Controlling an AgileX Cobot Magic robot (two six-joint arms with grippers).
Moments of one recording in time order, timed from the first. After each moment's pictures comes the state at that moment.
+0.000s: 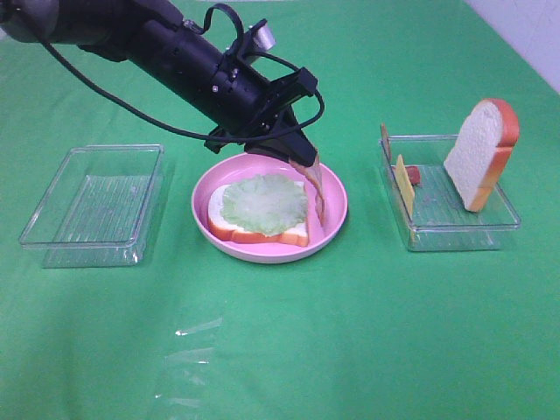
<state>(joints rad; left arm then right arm) -0.45 2.21 -1.72 -0.95 0.94 0.41 0.03 0.00 -0.45 0.05 1.10 0.04</state>
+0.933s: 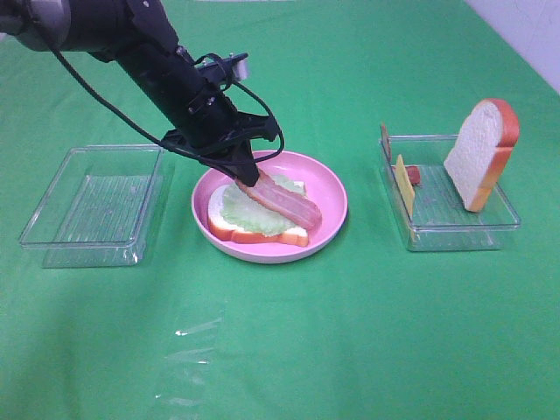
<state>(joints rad) -0.41 2.27 -1.79 -0.55 0.92 0.27 0.03 0.00 -0.45 0.05 1.10 0.04</state>
